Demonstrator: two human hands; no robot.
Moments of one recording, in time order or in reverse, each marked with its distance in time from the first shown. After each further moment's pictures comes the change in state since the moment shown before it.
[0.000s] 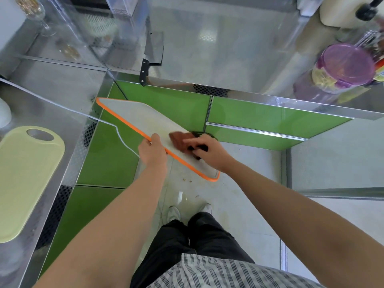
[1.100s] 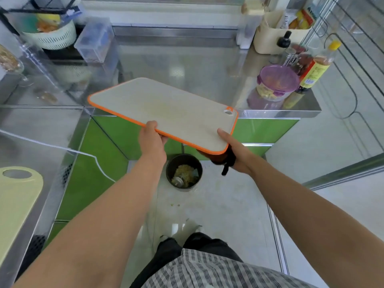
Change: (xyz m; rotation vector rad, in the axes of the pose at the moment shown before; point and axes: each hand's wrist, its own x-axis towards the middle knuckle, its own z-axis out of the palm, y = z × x) left_hand -0.076 0.071 0.055 -0.385 -0.386 -0.050; right_hand -0.092 0.009 -0.111 1.114 0.106 0.328
